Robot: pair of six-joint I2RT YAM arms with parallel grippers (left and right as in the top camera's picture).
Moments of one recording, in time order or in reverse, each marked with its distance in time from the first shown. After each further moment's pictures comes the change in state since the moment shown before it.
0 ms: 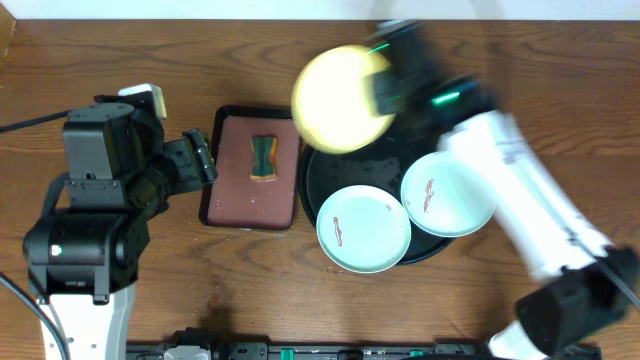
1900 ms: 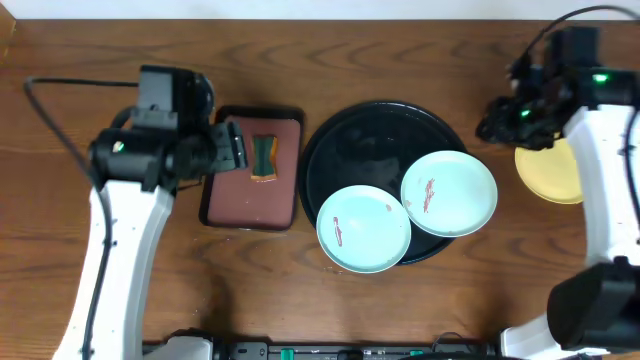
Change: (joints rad) left arm -0.072 0.307 0.000 -0.046 0.024 0.000; right arm -0.393 -0.032 -0.098 -0.378 -0.314 -0.177
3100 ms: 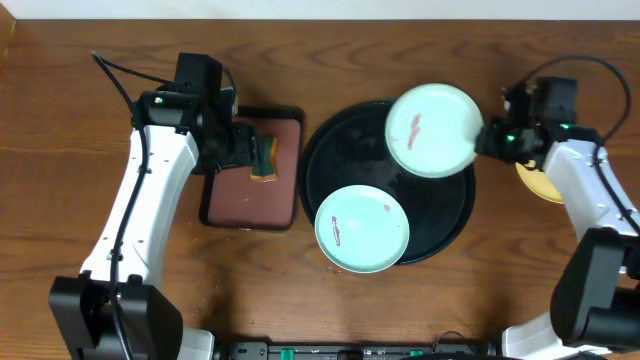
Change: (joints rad) left arm 0.000 0.221 0.000 0.011 0.064 0.032; right arm -0.063 0.008 -0.432 0.683 -0.117 0.073
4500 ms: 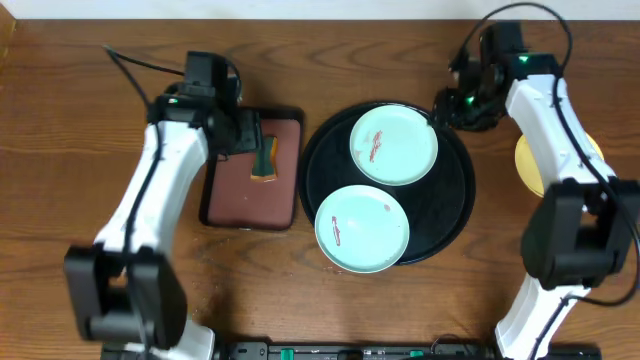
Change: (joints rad) left arm 0.000 0.111 -0.083 0.295 -0.031 -0.002; right arm 0.161 0.300 0.526 -0.498 -0.018 -0.116
